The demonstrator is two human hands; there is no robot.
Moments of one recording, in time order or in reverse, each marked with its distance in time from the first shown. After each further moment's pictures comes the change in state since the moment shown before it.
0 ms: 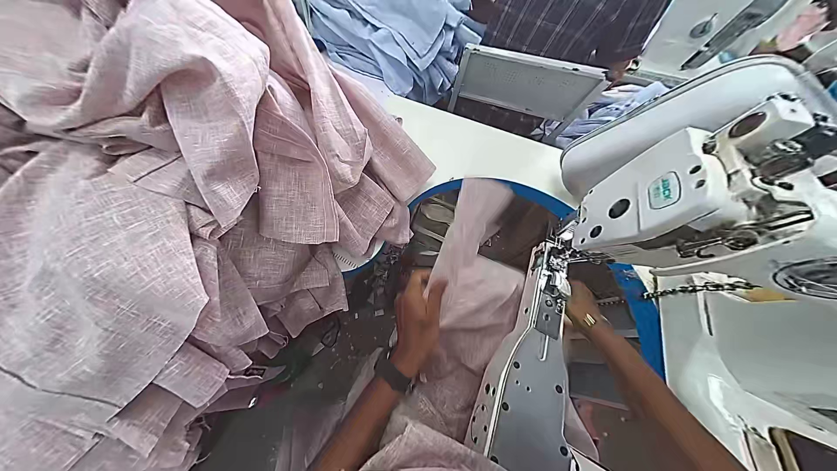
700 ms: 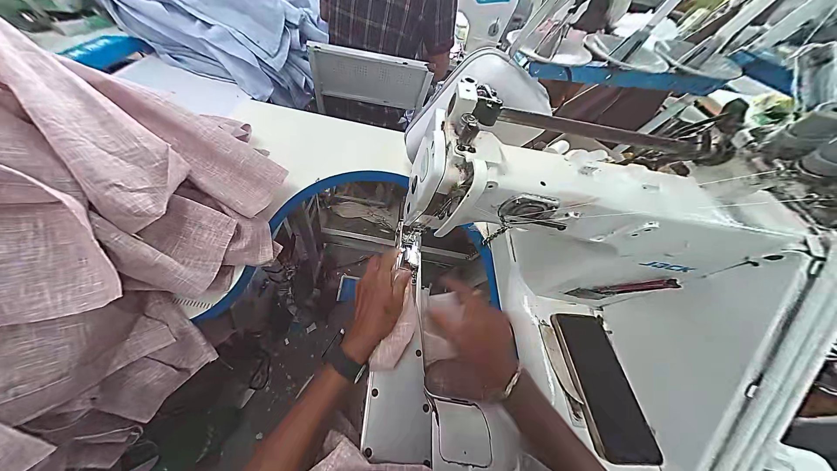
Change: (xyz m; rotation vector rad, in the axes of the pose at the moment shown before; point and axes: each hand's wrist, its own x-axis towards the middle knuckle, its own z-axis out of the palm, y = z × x) left_hand 0.010 0.059 0.109 0.259 -0.497 0.213; right_hand -0.150 -0.011 -0.025 -0.094 0.427 -0.314
